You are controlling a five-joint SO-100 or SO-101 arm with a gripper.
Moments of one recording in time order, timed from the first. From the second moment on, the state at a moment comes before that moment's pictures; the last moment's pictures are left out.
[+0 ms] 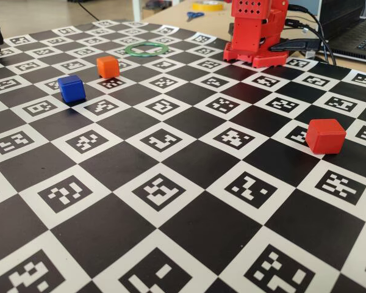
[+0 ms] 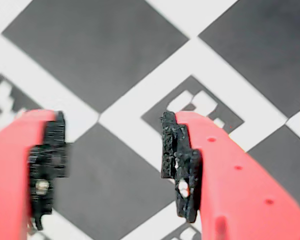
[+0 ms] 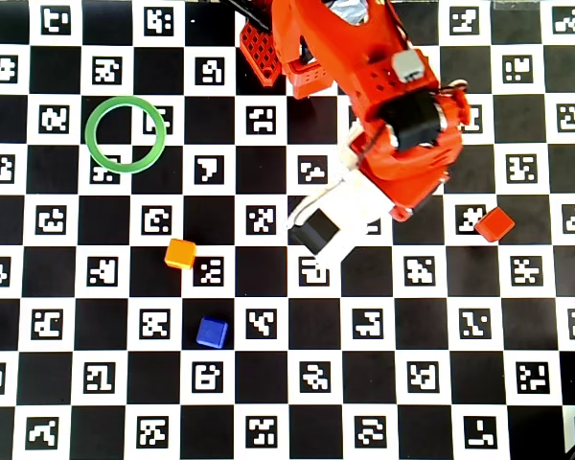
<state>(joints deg) -25.6 94.1 76.8 99.8 -20.1</state>
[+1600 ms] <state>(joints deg) -47.4 58.1 52.3 97.8 13.5</state>
